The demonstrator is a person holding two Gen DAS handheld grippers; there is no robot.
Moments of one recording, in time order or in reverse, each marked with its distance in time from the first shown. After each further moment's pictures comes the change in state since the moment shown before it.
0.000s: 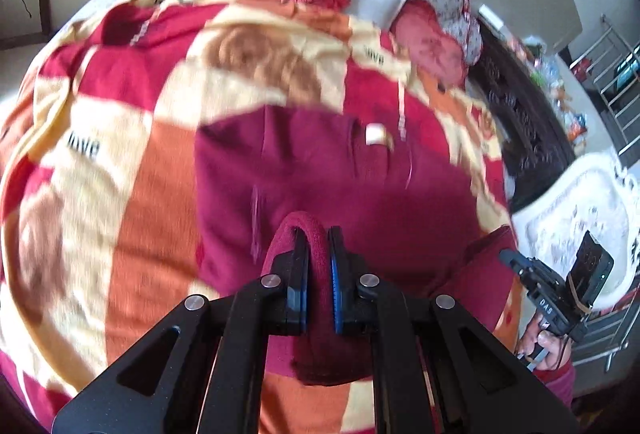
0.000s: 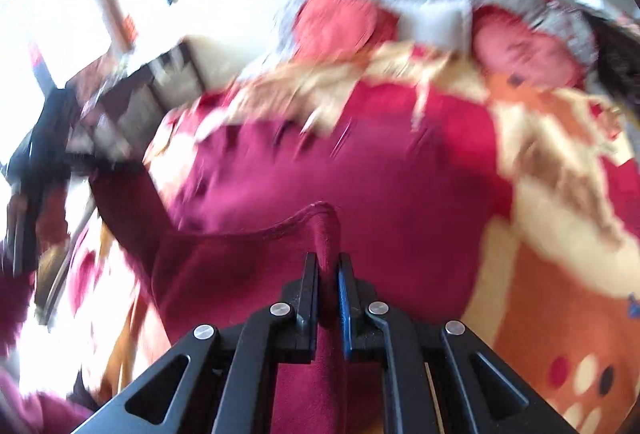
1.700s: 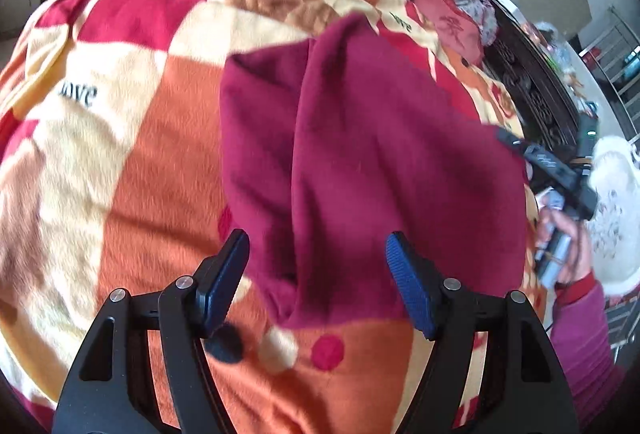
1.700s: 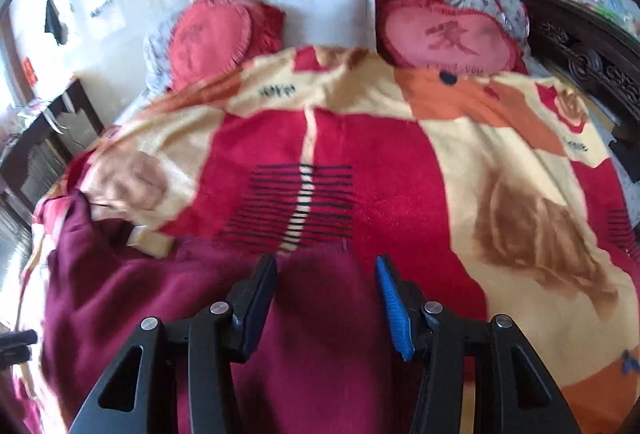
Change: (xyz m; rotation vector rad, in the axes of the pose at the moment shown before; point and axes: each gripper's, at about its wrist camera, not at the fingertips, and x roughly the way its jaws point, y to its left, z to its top) left arm 0.044 0.043 -0.049 0.019 0.073 0.011; right arm 0.120 -0.072 0.087 0.164 0.011 -0.265
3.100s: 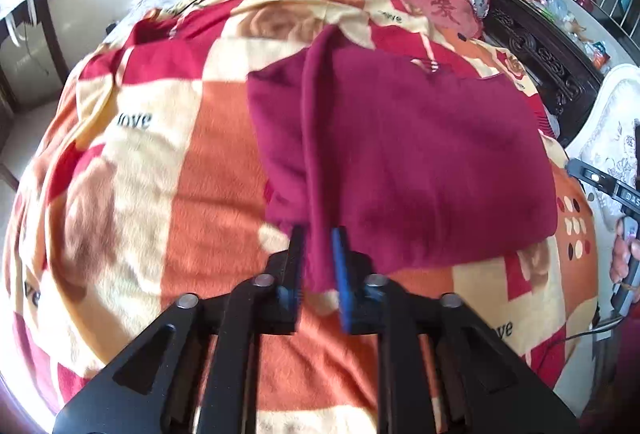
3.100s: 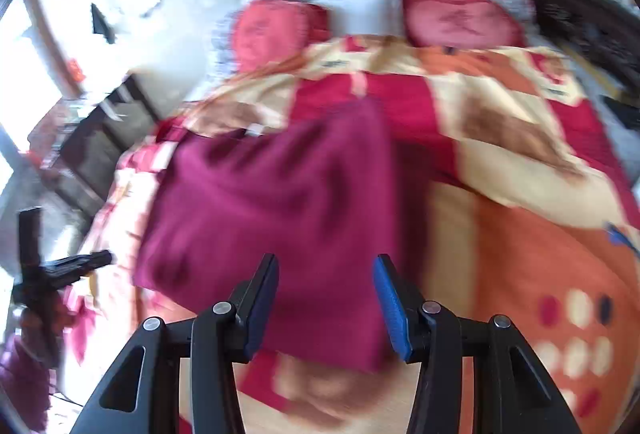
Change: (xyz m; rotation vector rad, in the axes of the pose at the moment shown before) left arm -0.041 -0.023 -0.037 0.195 -0.086 0.198; right arm -0.136 0.017 -0.104 0.009 0.043 0.203
